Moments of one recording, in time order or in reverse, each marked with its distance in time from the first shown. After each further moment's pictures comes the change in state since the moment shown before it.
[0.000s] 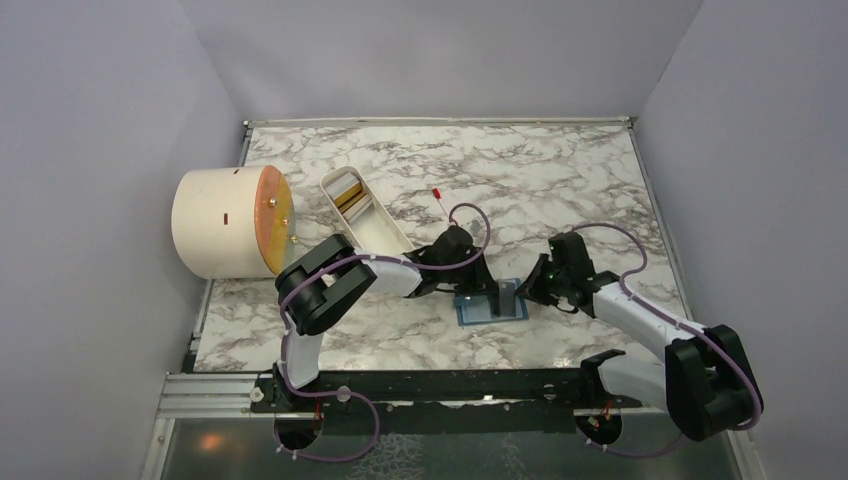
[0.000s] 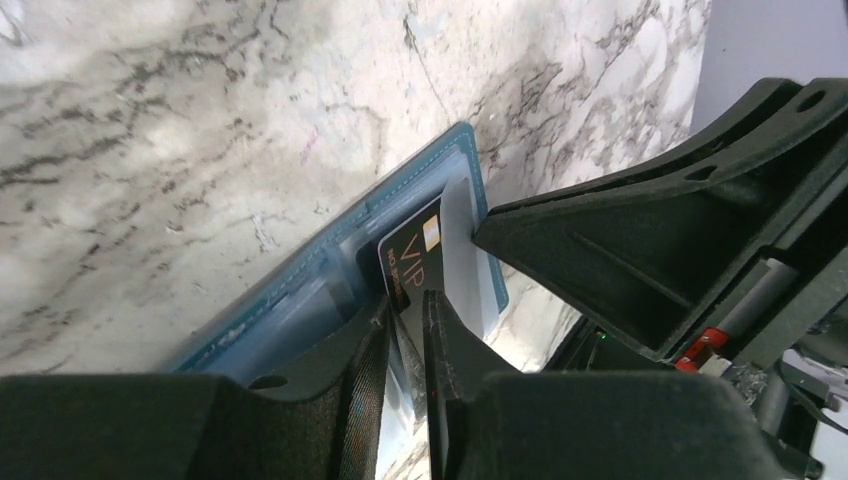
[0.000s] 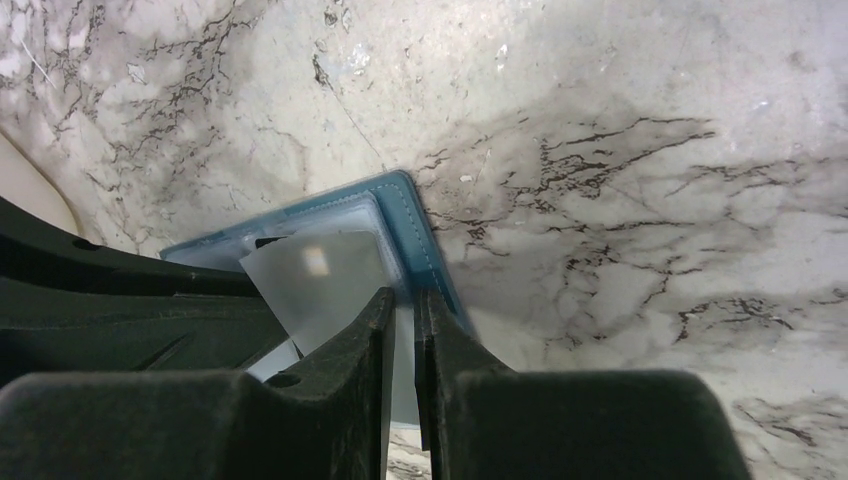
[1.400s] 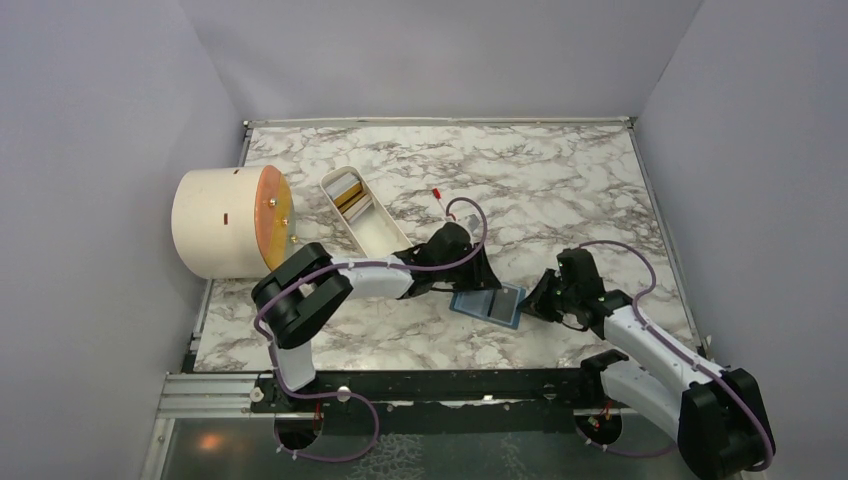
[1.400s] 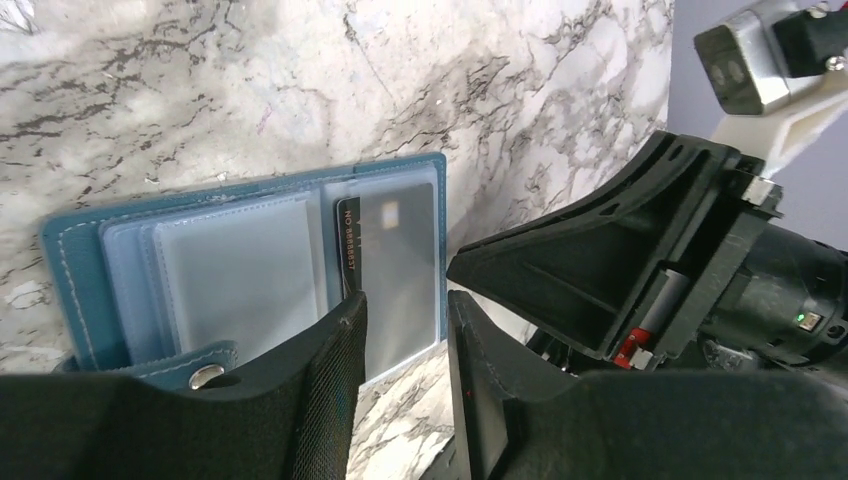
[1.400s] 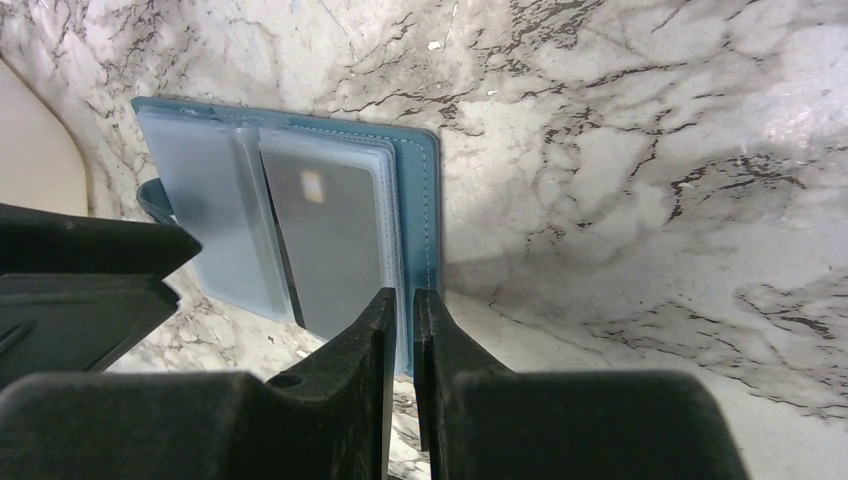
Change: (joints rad) left arm -0.023 -0.120 -0.024 -0.082 -0.045 0.027; right arm 0.000 -0.223 -0.101 -0.117 -0.068 0.055
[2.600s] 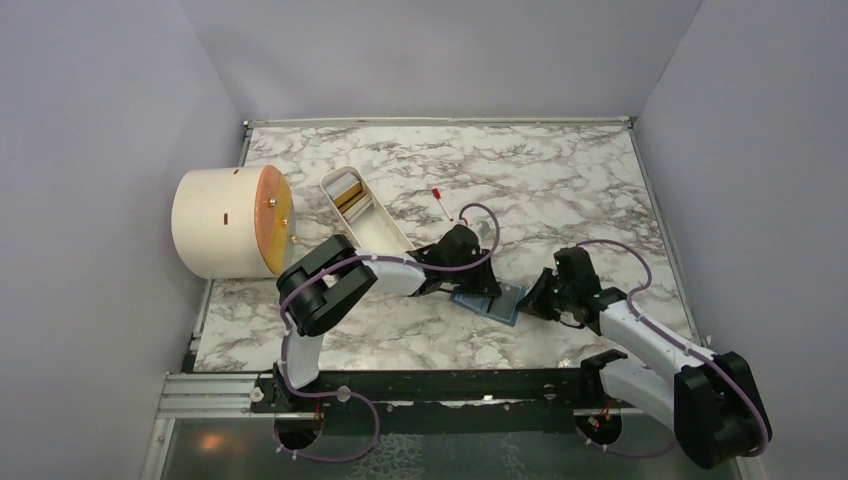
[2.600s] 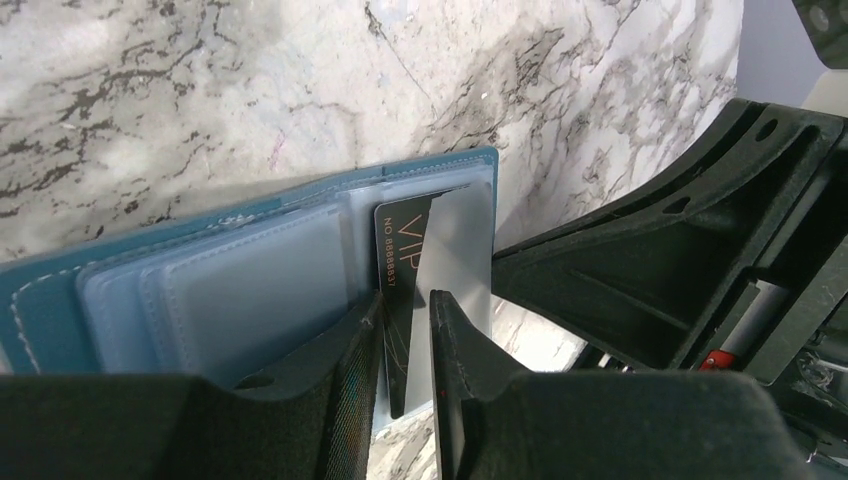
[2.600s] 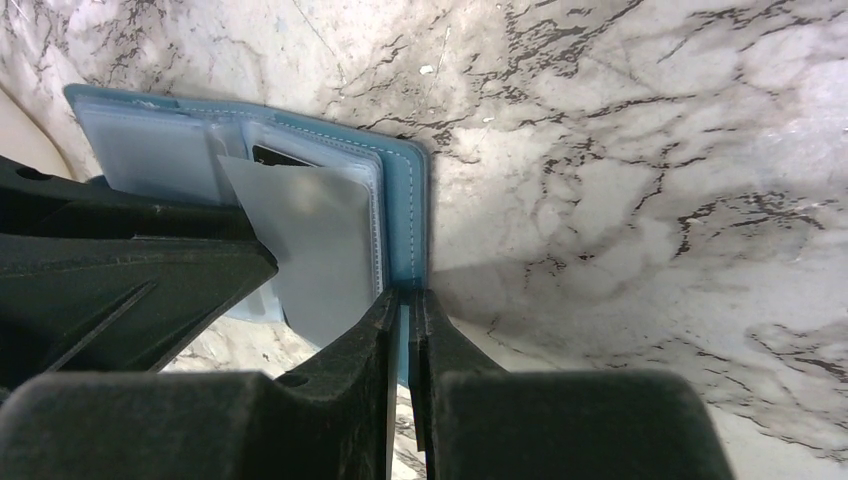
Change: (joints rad) left arm -0.002 0.117 0.059 0.010 0.052 0.104; right arm 0.000 0.077 -0.010 0.076 0.009 0.000
